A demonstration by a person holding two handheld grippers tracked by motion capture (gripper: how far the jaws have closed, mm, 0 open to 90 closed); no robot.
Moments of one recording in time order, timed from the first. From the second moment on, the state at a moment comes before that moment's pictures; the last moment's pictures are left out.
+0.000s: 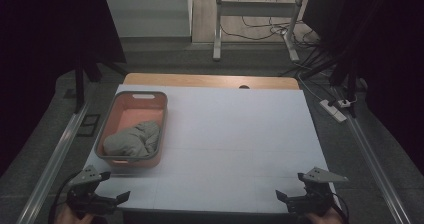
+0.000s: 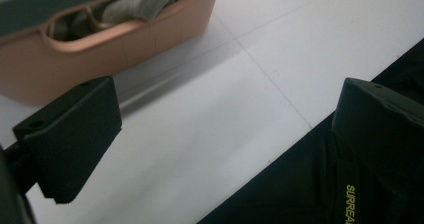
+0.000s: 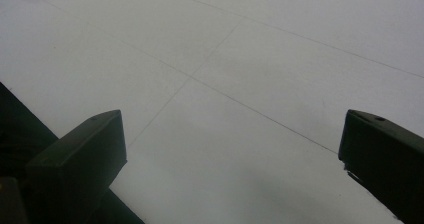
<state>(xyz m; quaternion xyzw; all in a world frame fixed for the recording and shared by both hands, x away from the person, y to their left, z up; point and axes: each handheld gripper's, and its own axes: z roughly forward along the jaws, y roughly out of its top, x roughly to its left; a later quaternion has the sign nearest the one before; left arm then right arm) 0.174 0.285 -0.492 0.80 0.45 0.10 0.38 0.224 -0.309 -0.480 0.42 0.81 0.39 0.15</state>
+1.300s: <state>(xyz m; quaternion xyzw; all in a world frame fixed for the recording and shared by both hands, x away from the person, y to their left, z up) 0.189 0.279 -0.471 0.81 0.43 0.11 0.39 0.224 -0.306 -0.481 0.41 0.82 0.38 0.15</state>
